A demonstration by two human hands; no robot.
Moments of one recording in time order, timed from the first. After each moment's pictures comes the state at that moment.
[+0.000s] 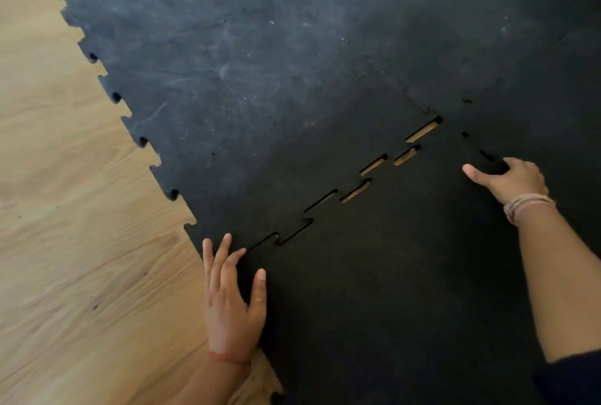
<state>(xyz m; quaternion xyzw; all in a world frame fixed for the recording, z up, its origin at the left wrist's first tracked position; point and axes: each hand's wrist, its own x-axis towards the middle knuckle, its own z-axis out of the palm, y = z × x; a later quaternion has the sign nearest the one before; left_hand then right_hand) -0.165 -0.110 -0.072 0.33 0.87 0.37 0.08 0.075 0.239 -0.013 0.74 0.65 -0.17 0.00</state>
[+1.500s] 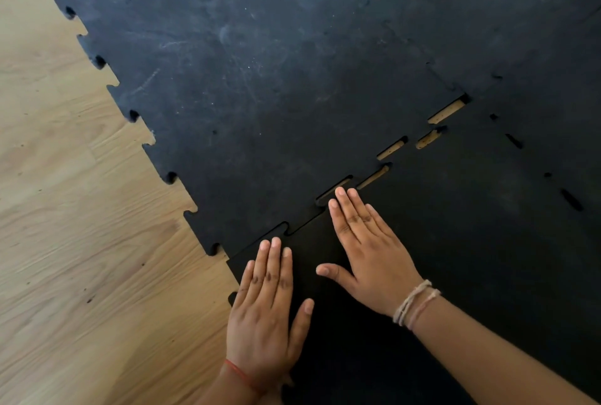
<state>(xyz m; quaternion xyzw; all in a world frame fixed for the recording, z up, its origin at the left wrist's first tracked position) -0.149 -0.123 -0.067 0.55 0.81 0.15 0.13 -0.042 0.038 -0.044 0.27 0.95 -0.03 0.12</state>
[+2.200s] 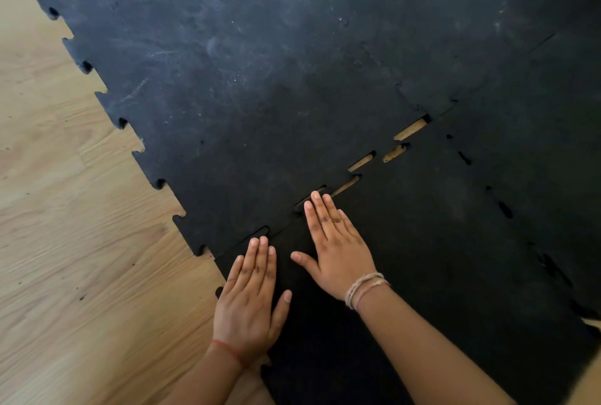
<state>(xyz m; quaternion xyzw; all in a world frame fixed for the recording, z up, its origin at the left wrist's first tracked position) -0.154 -0.112 -0.062 0.56 0.81 0.08 0.15 -0.056 0.038 -0.028 0.31 0.93 -0.10 0.17</state>
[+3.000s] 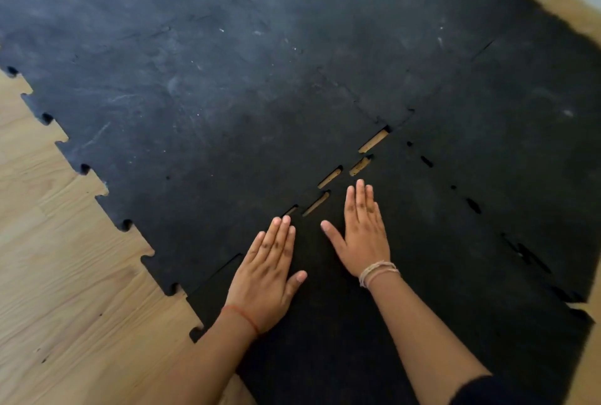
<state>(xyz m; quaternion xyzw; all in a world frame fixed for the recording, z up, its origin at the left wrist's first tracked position) -0.158 -0.034 -0.059 0.68 0.73 0.06 0.09 -0.016 0.095 -0.041 0.52 0.84 -0.11 0.08</state>
